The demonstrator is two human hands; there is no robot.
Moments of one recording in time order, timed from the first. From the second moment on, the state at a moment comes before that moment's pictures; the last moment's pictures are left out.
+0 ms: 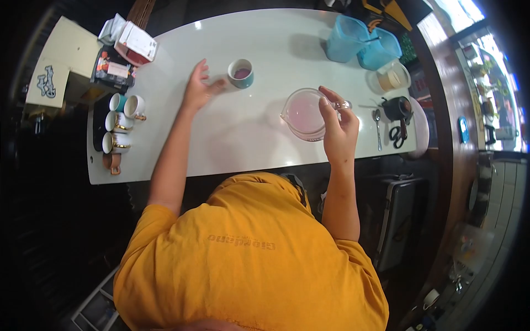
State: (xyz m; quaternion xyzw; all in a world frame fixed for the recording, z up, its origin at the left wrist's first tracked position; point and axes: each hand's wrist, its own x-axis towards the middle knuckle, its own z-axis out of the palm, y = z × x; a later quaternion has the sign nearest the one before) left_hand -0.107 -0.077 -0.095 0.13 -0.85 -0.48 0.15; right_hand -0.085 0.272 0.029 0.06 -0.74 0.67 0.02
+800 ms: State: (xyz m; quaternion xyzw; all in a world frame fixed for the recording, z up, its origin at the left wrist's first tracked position) left_hand -0.044 -0.385 -0.035 0.53 -0.82 0.00 -0.22; right_hand -0.055 0.229 0.067 0.12 -0.71 0.70 0.02
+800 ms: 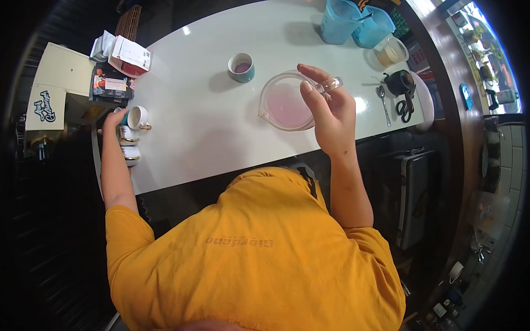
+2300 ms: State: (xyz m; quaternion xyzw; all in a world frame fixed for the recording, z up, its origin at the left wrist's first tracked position) left_hand 0.000 -0.052 -0.045 0.09 -0.93 -0.30 0.21; right_hand -0.087 0.243 0.047 0.12 -0.73 0.67 0.01
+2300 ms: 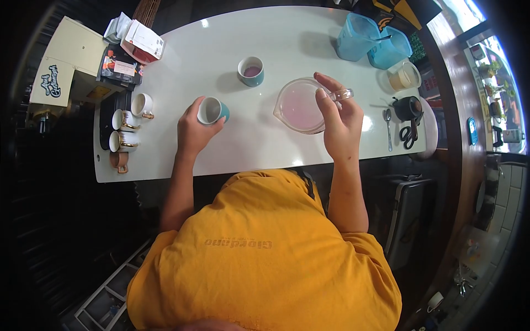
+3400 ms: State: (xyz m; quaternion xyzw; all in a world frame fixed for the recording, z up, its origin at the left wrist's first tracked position) left_hand 0.007 -0.040 -0.082 0.09 -0.87 -0.43 0.20; right_hand -0.084 0.248 0.042 0.08 -0.73 0.68 0.03
